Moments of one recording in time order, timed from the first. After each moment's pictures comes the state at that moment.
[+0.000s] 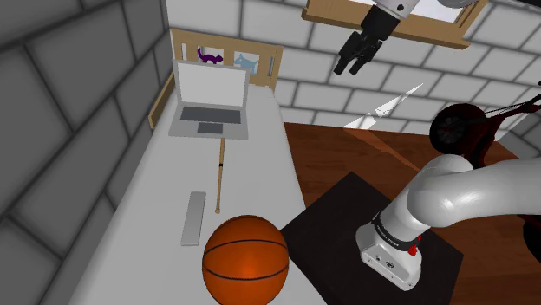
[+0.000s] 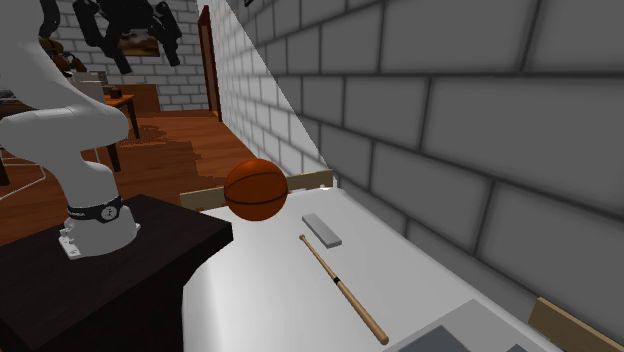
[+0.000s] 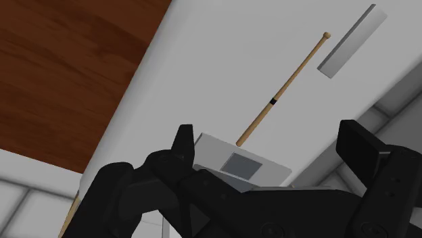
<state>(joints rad) 0.01 -0.74 -0.07 -2.27 0.11 1.71 -0.02</state>
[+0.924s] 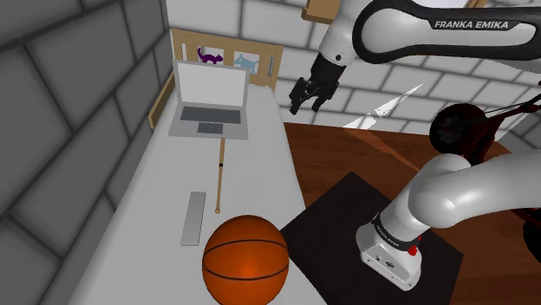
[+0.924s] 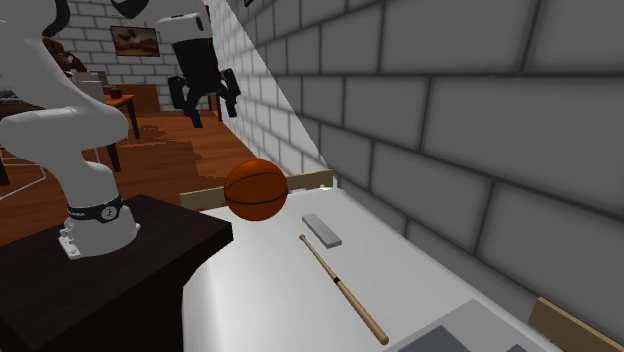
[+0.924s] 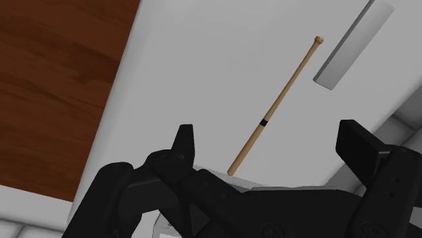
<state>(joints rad) 0.04 -0.64 0.18 -2.47 0.20 1.99 0.26</state>
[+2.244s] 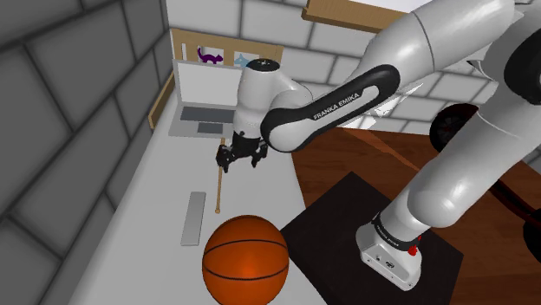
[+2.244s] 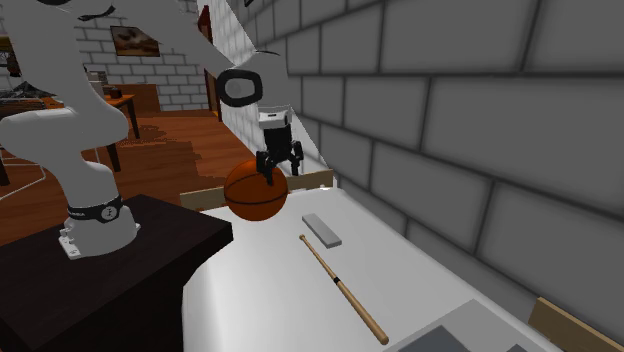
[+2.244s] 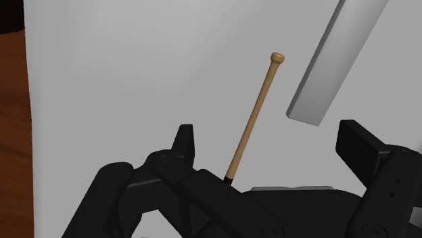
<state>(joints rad) 0.03 0.03 0.56 -2.33 -0.05 2.44 0.93</state>
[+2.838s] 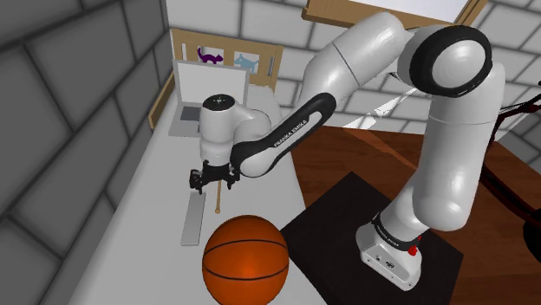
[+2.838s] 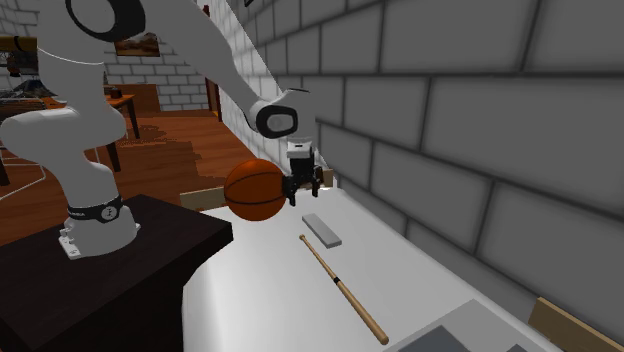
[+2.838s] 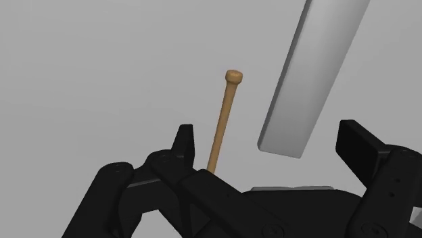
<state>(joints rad) 0.19 0.43 0.48 -2.08 -0.34 2.47 1.28</state>
